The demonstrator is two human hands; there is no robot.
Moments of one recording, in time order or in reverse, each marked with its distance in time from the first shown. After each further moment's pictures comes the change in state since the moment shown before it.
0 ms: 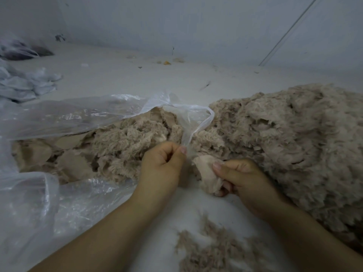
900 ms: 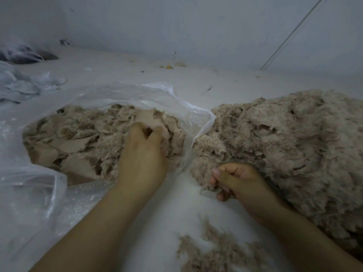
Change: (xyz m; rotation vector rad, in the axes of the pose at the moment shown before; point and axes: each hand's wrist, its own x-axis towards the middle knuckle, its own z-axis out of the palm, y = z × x) left_hand 0.026 0.011 -0.034 1.130 0.118 0.279; right_hand 0.003 0.003 0.000 -0.130 0.003 0.006
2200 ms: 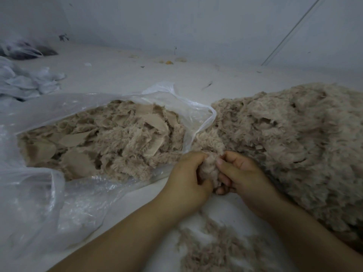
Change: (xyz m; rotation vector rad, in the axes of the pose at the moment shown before) left_hand -0.039 0.050 0.033 -0.841 -0.355 0.040; right_hand 0.002 0.002 -0.001 0.114 -0.023 0.052
